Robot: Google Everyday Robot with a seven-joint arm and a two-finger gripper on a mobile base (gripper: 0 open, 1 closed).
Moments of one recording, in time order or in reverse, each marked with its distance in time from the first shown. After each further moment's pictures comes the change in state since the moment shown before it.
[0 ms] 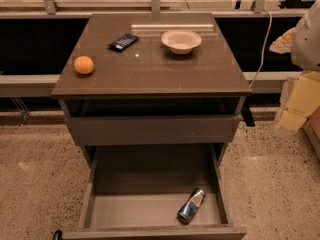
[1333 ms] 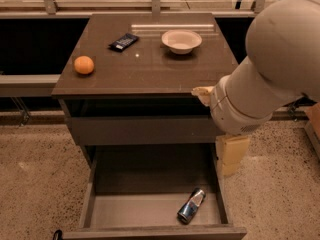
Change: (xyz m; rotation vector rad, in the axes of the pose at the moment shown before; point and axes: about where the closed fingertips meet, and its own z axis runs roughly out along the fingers) arm -0.075 0.062 0.111 0.014 -0.075 -0.461
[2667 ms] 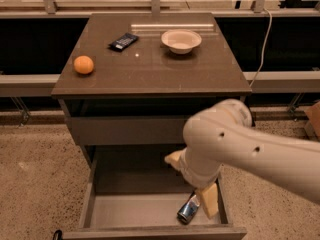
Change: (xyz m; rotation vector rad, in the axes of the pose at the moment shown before) arm -0.003 0.080 0.192 -0.264 -0.007 -0.348
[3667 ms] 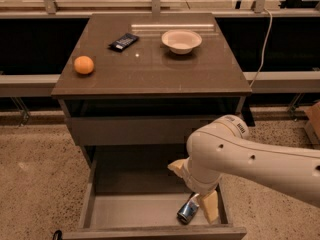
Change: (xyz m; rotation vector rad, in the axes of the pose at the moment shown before) arm 0.012 0.013 0.046 -0.011 -0.009 -0.002
